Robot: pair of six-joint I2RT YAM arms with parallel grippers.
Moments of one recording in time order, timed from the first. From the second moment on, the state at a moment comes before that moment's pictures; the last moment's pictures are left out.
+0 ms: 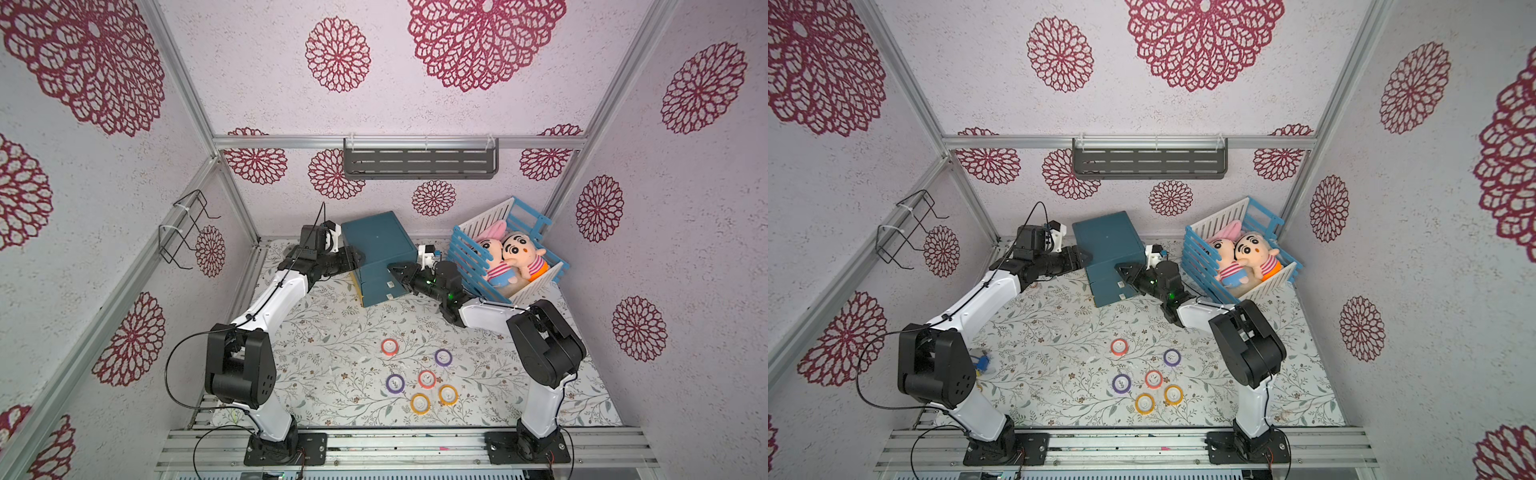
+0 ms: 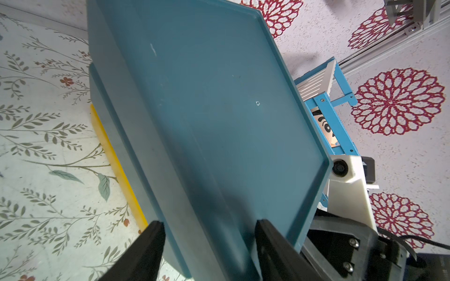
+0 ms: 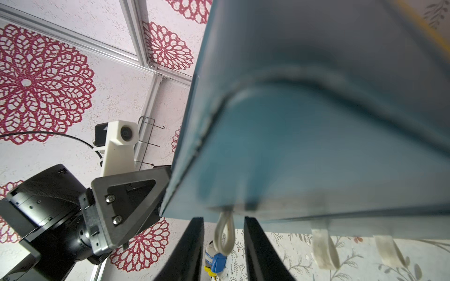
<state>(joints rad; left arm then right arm) -0.20 1.69 1.38 -0.33 0.41 -0.46 0.52 1.88 1.09 0.69 -0.40 1.15</state>
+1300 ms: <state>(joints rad) -0.20 1.69 1.38 -0.33 0.42 -0.46 0.52 1.78 0.99 0.66 -0.40 1.18</state>
